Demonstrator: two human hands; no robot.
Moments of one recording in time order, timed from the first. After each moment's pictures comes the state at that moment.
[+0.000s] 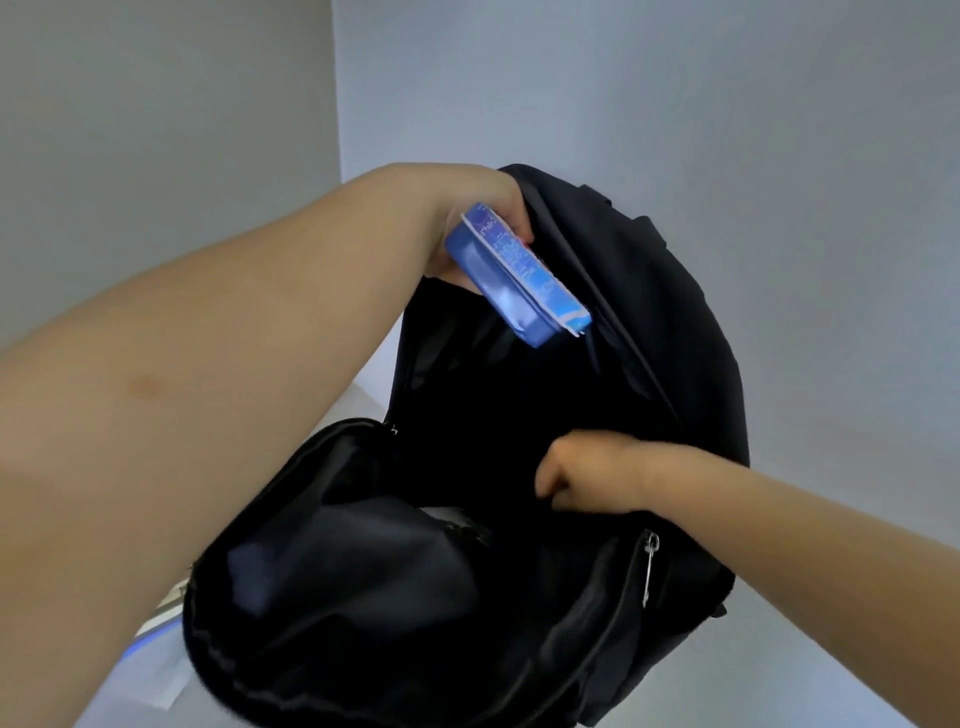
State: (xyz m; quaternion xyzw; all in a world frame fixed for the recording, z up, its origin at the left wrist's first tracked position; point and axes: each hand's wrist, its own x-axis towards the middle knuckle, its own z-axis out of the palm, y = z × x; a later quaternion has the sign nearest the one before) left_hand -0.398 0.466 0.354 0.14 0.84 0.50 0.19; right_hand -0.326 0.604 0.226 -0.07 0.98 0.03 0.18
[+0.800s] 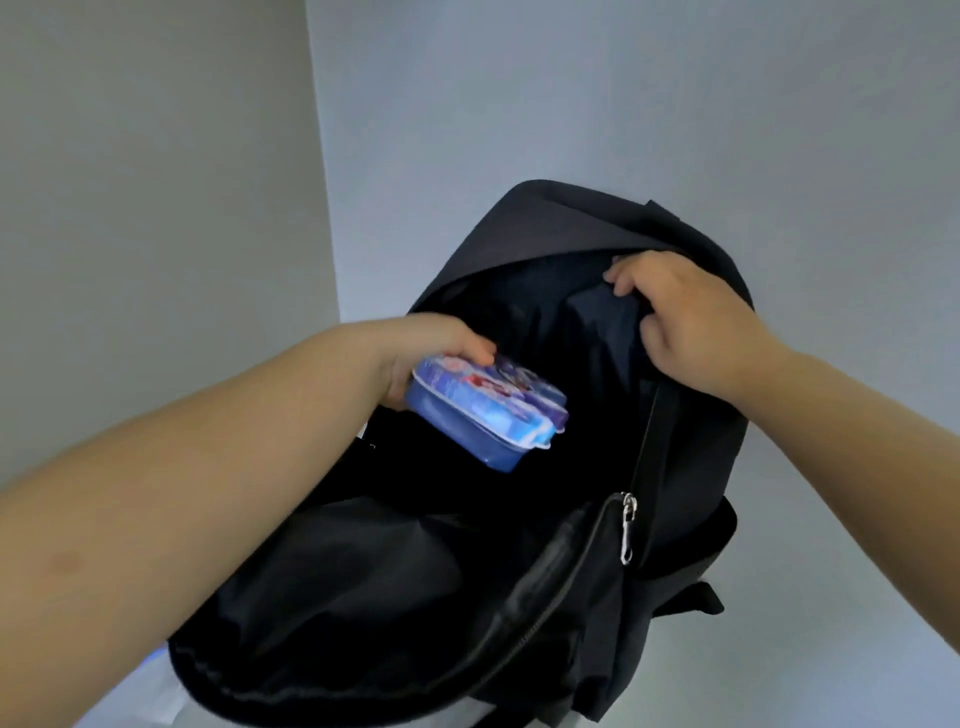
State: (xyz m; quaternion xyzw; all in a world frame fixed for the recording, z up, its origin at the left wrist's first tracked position) left_hand -0.391 0.470 0.278 0.11 0.75 0.56 0.32; right_hand -0.324 0.673 0.294 -0.15 0.94 -0.03 -0.30
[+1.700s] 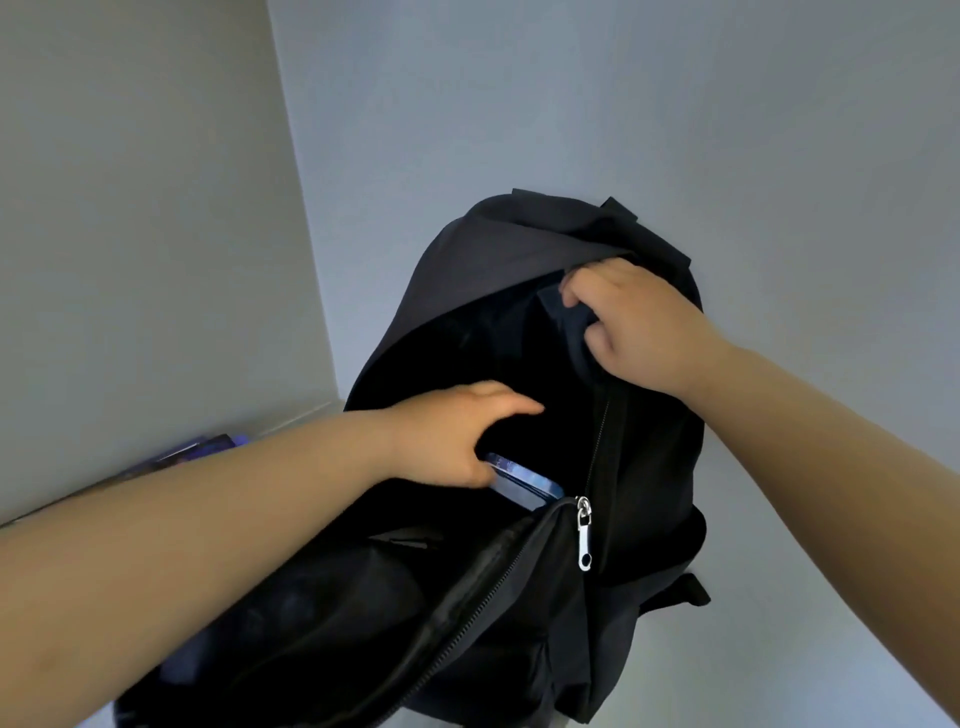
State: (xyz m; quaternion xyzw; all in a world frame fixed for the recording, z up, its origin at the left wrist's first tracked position) left_hand -0.363 0.486 0.239 0.45 0.87 0.14 0.10; right_hand -0.330 0.674 0.285 -0.17 0.94 -0.02 -0.29
